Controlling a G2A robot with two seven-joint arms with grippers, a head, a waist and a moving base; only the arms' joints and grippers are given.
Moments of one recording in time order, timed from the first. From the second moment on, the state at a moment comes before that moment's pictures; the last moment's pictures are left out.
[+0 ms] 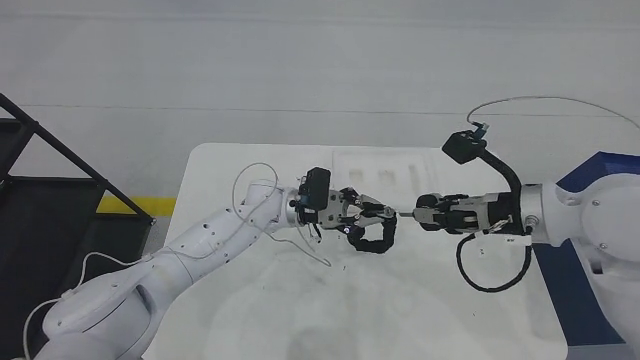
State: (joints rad) left arm 0.68 -1.11 -0.38 -1.14 1.38 -0.76 1.01; right arm -1.06 -0.88 1.38 -2.16 -0.09 0.27 1.42
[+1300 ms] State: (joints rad) left arm 0.67 -1.21 -0.33 -1.00 1.45 -0.70 1.12; right arm -0.95 -0.86 1.19 -2.21 -0.30 0.33 1.44
